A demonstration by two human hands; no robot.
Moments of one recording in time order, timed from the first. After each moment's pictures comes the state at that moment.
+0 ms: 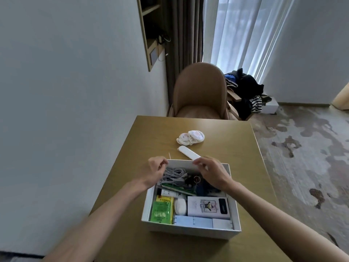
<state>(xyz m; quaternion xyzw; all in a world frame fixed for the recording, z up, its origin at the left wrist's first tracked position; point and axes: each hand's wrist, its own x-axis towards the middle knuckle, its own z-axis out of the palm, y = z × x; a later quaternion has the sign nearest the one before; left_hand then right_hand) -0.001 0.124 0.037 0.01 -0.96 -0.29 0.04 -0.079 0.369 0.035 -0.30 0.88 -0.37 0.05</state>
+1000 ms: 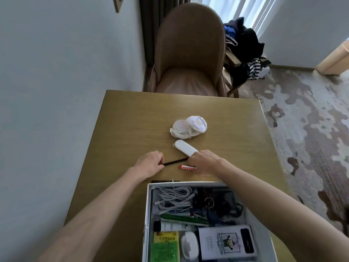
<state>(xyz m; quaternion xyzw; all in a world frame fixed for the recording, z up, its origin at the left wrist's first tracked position) -0.166 0.065 -0.089 -0.02 -0.96 -0.19 -0.22 -0.227 0.278 -0.054 -0.41 0.86 0.12 0.28</state>
